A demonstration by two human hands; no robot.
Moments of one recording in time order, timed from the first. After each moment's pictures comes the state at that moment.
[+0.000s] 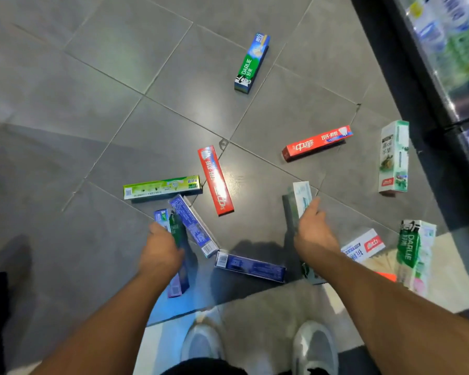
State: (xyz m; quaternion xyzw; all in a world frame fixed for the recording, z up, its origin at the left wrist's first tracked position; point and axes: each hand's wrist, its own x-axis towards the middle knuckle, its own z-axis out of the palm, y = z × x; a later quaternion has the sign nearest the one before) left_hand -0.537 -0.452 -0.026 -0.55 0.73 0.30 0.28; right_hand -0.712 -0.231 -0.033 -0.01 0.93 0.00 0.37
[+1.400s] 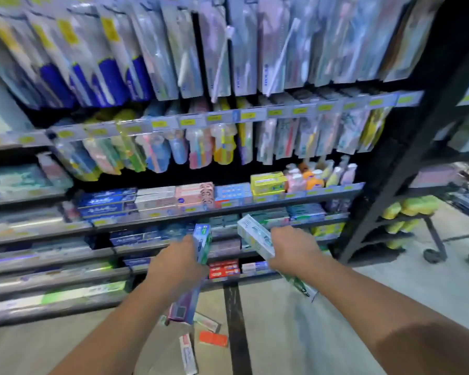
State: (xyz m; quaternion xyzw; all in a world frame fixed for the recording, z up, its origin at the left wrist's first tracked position) left_hand -0.587 0.002 0.865 0.38 0.91 0.03 0.13; right_hand -0.431 0.175 0.865 0.34 0.93 -0.08 0.11
